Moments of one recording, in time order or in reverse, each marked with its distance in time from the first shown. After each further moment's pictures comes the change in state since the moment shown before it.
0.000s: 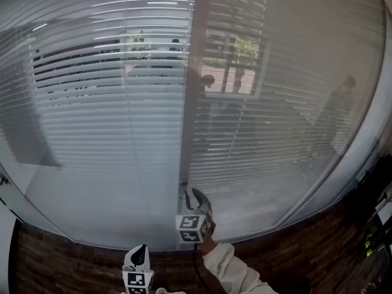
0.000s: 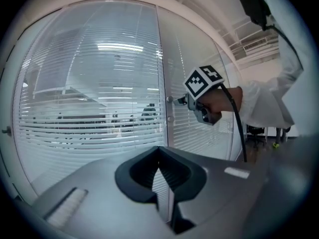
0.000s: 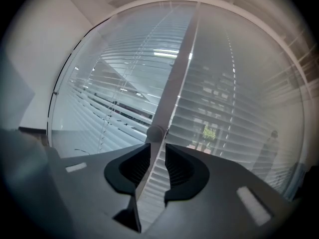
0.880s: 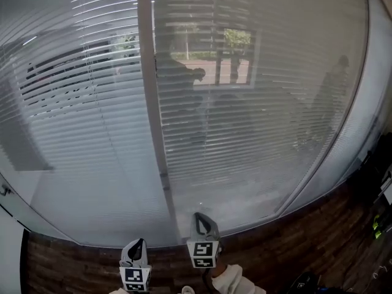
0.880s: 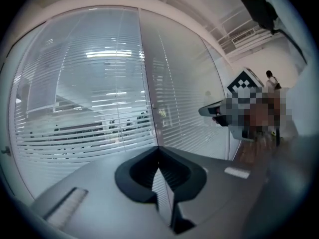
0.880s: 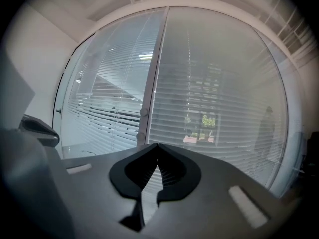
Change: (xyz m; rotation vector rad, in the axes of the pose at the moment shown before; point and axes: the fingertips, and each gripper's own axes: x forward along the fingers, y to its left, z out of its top) left arm -0.005 -0.045 0.022 0.124 -0.011 -0.033; right arm -0.128 -0.032 -0.077 0.201 -0.004 0.016
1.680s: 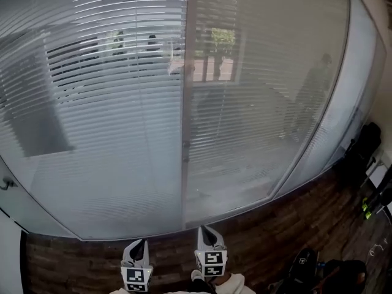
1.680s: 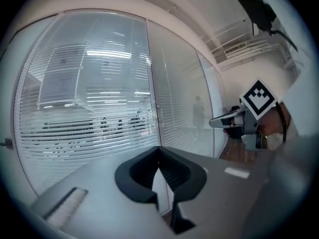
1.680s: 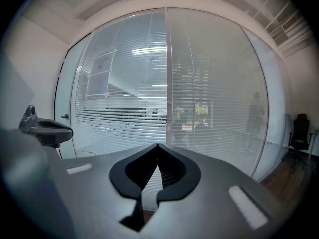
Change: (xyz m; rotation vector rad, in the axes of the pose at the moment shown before) left arm -0.127 0.063 -0.051 -0.021 -0.030 -0.132; right arm -0.122 0.135 -0.054 0.124 0.098 -0.078
